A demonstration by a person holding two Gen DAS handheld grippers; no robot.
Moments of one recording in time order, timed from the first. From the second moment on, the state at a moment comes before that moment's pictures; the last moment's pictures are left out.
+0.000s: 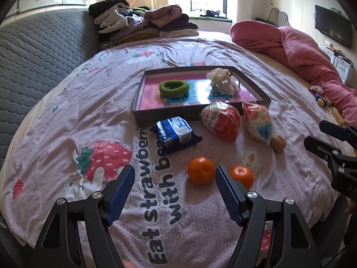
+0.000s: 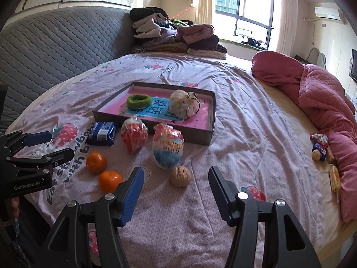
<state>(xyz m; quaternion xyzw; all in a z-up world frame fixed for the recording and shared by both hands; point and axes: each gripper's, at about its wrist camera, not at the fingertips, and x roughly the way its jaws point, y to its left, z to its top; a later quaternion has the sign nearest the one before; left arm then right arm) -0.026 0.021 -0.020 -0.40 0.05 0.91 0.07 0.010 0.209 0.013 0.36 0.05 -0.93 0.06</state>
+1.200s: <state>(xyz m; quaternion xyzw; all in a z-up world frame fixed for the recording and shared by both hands) -0.039 0.029 -0.065 -0.43 0.06 0.90 0.09 -0.007 0.214 -0.031 0.40 0.03 -0.92 0.05</state>
